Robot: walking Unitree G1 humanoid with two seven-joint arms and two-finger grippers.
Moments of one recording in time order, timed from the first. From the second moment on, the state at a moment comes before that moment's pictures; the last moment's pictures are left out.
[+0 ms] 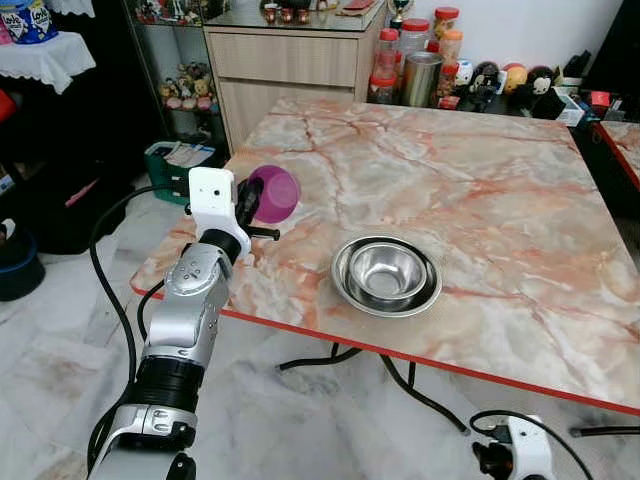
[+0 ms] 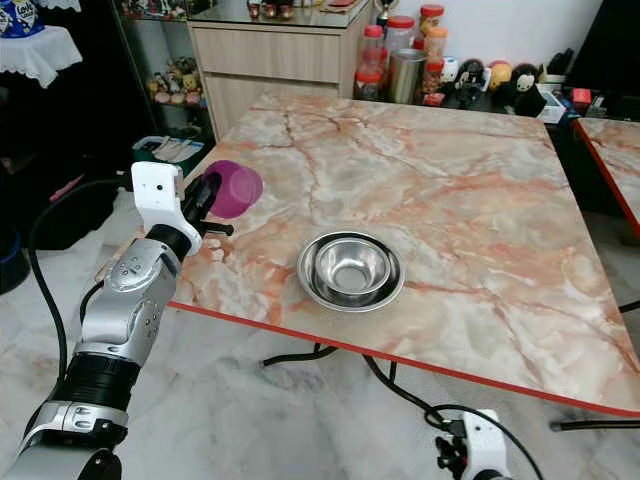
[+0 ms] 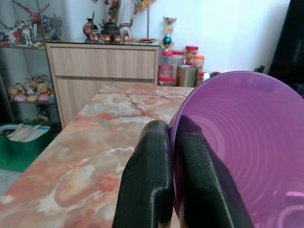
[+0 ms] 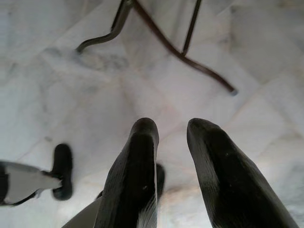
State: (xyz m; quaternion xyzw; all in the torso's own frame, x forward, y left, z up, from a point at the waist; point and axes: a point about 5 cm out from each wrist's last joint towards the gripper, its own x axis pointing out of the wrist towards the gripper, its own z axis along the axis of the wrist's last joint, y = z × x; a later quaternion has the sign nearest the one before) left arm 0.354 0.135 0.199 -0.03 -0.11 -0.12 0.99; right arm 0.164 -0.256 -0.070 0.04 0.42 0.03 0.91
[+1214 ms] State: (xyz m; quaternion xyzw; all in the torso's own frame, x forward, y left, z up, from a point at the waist) left arm 0.353 0.138 0.195 -0.03 -0.10 -0.13 0.99; right arm 0.105 -0.223 -0.018 0.09 0.27 0.08 0.95
